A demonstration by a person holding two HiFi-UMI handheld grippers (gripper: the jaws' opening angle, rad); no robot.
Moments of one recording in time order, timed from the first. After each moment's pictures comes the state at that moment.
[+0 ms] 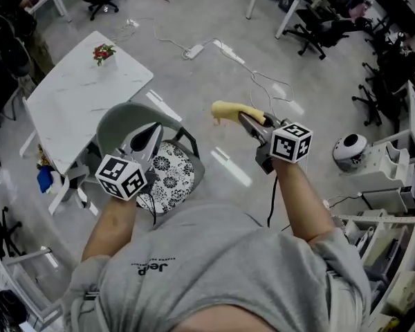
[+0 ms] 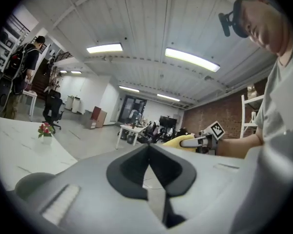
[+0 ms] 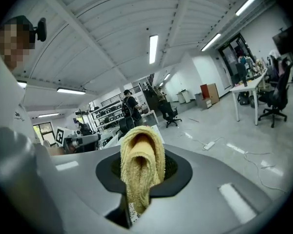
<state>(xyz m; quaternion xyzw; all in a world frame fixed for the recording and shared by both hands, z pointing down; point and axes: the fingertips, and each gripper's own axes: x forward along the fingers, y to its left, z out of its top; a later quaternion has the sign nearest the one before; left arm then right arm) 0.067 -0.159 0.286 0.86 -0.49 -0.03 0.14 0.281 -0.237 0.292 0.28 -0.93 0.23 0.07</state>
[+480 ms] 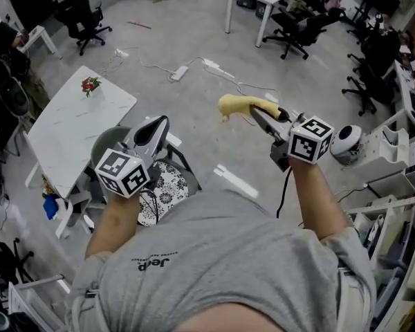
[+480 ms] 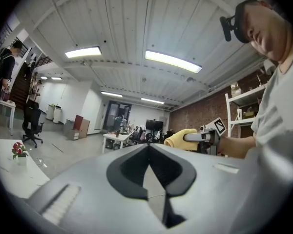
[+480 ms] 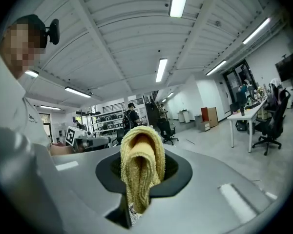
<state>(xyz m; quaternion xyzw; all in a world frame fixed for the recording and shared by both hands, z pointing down) 0.184 -0.172 0.189 0.90 -0.42 -0.04 0.08 0.398 -0.205 0.166 0.30 -0.95 0.12 0.01</state>
